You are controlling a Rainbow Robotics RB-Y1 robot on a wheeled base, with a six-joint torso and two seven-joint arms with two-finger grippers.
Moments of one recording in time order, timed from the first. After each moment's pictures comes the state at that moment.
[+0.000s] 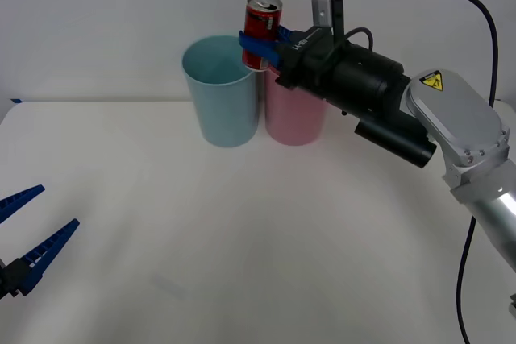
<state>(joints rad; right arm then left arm) -0.67 -0.46 0.36 -1.46 1.19 -0.47 -0.37 0.35 0.40 0.52 -1.66 -0.96 -1.22 0.00</state>
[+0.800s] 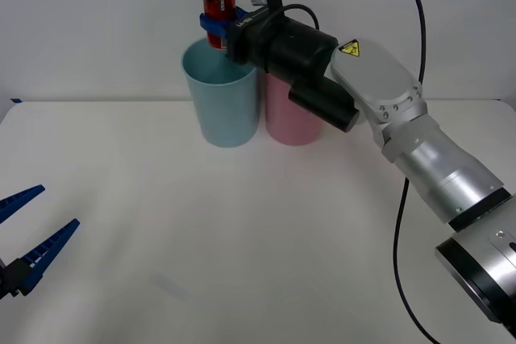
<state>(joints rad) -0.94 -0.27 0.43 -1.07 1.25 -0.33 -0.31 0.35 0.40 0.52 -1.66 -0.96 -1.22 0.00</state>
